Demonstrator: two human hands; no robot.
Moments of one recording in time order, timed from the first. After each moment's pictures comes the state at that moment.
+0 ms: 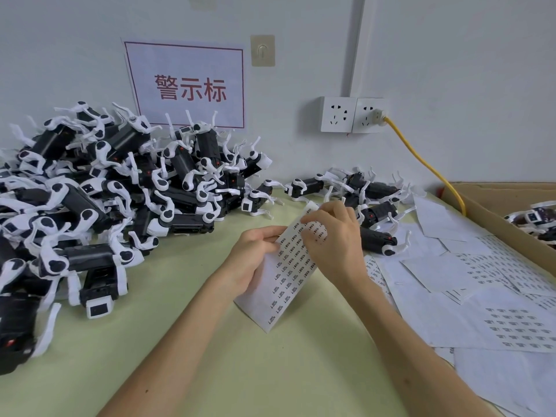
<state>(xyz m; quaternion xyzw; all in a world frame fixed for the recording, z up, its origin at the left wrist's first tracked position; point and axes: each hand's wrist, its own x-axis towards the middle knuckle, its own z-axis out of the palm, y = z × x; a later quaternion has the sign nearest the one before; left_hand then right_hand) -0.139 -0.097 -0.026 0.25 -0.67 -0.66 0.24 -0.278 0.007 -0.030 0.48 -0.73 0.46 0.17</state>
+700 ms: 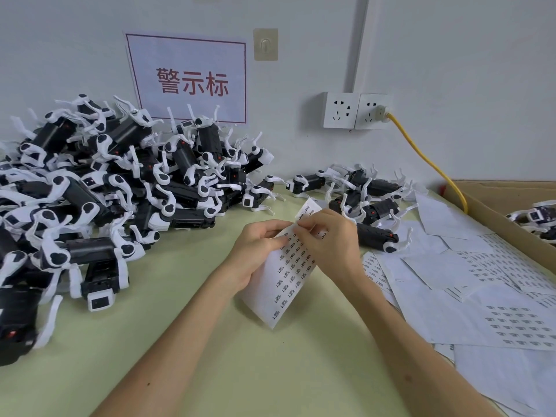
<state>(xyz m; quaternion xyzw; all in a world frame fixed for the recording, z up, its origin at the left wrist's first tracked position) -0.139 -0.093 -0.025 0.23 -0.69 -0.64 0.26 -0.273 0.003 -0.032 0.47 -0.70 0.54 0.07</state>
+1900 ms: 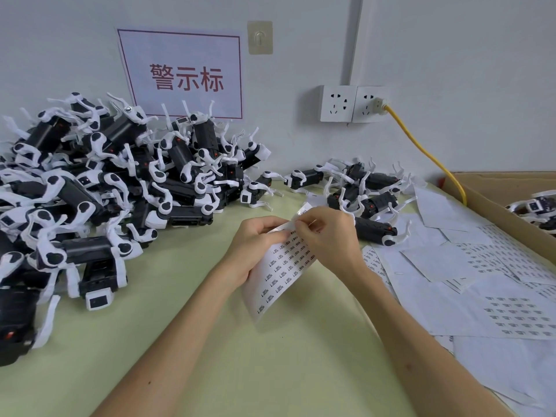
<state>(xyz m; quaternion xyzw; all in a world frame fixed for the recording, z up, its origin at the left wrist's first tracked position) -0.138 -0.092 -0.024 0.24 -0.70 -0.62 0.27 -0.275 0.006 -0.029 0.49 -0.70 0.53 0.04</state>
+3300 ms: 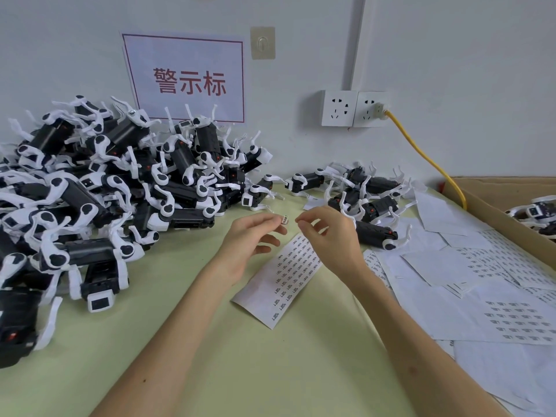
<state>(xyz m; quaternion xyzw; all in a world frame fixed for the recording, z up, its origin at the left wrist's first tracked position) -0.132 -0.103 -0.019 0.24 -0.66 -0.64 0.30 -0.280 0.006 -0.029 0.49 -0.69 0.53 0.01</state>
